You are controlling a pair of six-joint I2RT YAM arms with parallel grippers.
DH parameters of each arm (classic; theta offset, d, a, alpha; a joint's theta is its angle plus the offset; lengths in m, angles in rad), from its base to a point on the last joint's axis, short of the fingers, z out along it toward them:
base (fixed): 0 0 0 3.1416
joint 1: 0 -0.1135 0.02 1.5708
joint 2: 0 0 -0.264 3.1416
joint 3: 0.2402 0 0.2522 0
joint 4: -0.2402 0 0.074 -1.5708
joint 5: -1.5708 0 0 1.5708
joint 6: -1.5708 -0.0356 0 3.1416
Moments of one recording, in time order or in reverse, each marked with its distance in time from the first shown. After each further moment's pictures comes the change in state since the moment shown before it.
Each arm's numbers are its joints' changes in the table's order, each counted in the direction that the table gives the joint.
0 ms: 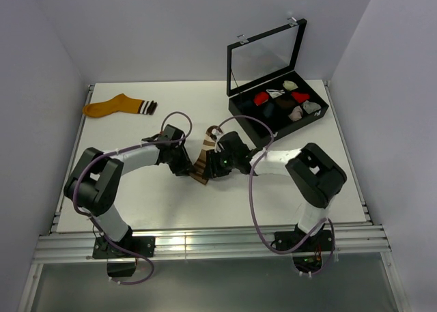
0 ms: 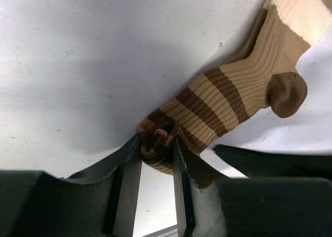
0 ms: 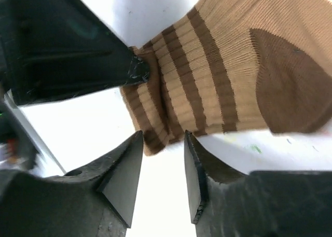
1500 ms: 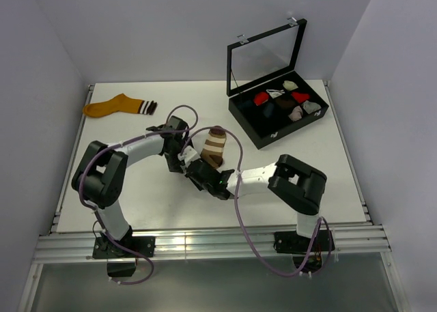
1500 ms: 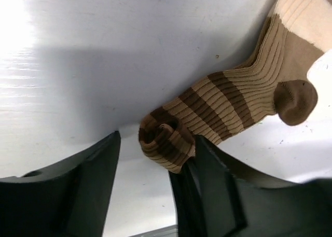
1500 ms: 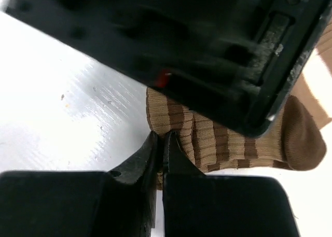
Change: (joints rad) left arm -0.001 0.095 0.188 -0.197 0.030 -0.142; right arm -0.397 0.092 0.087 0.046 -0.799 0.406
